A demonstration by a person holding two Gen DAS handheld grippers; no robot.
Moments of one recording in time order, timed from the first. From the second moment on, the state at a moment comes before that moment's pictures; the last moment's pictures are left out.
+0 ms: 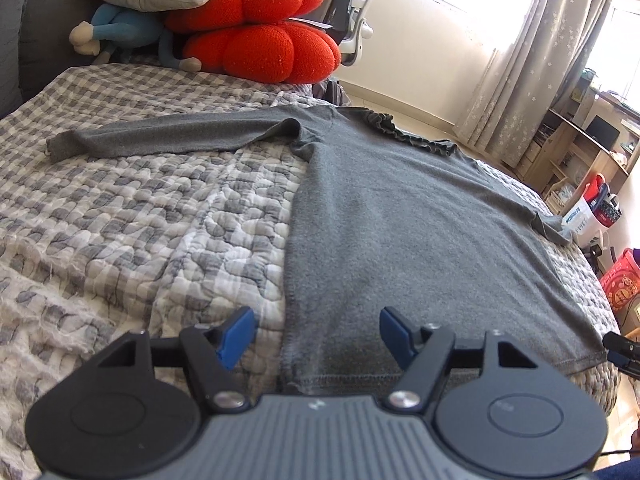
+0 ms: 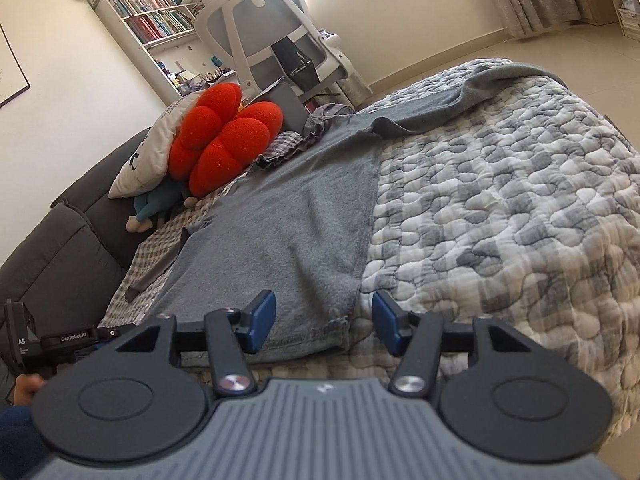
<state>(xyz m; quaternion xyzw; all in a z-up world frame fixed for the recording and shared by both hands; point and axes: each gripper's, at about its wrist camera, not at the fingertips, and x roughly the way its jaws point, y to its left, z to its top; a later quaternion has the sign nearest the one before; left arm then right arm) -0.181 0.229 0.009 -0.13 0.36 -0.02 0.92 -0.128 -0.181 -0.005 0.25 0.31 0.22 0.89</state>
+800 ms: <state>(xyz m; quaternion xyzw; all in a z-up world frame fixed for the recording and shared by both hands) -0.201 0.256 0.034 -0.16 0.33 -0.03 0.93 -0.164 -0.170 0.022 0.27 0.28 0.24 0.89</state>
